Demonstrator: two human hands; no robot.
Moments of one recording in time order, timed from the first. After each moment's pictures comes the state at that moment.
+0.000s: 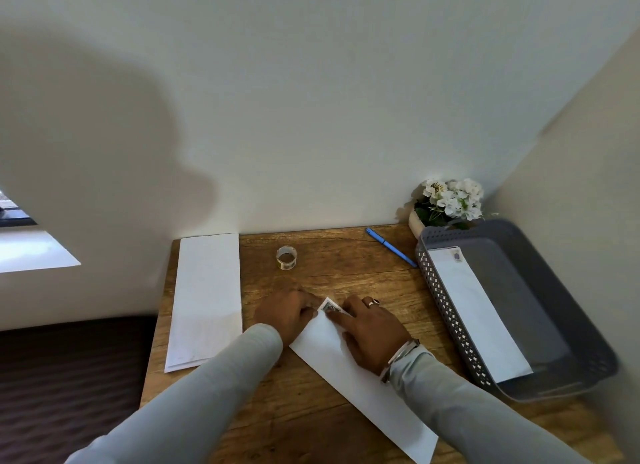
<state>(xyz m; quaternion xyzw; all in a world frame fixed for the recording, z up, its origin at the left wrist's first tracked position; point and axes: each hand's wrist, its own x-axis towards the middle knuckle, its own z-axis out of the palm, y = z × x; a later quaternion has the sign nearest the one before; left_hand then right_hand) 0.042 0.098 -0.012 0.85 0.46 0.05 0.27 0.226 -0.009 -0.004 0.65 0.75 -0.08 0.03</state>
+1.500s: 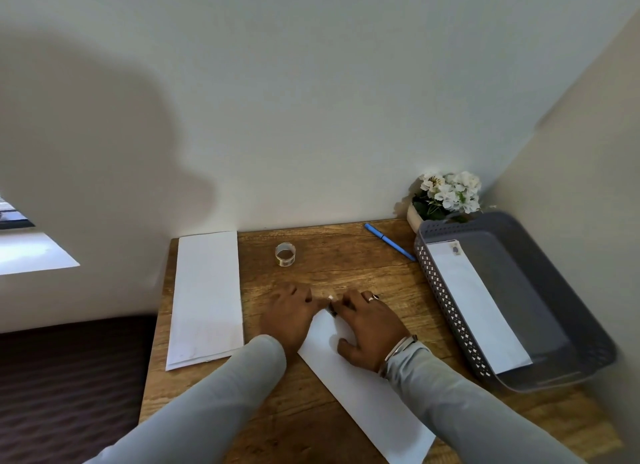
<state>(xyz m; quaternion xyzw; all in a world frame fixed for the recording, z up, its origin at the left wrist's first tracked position) 0.047 0.079 -0.022 0.91 0.41 -0.02 0.10 0.222 -0.011 0.000 0.67 0.73 -0.10 -0.01</state>
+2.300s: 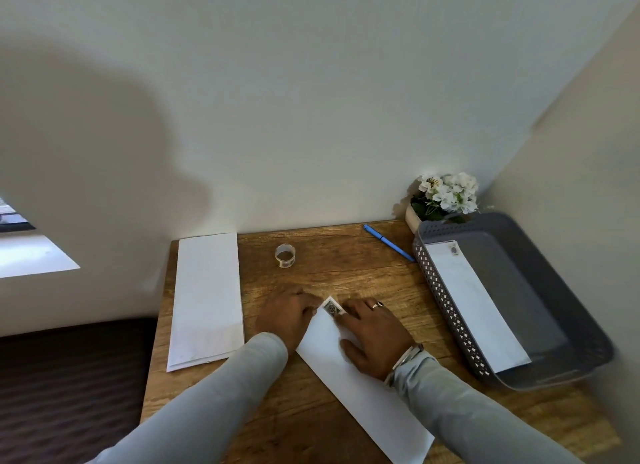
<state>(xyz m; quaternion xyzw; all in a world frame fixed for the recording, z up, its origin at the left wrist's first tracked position) 0.040 0.082 -0.019 0.86 0.45 0.10 0.23 0.223 -0.025 -0.001 0.67 0.74 -0.10 -0.01</state>
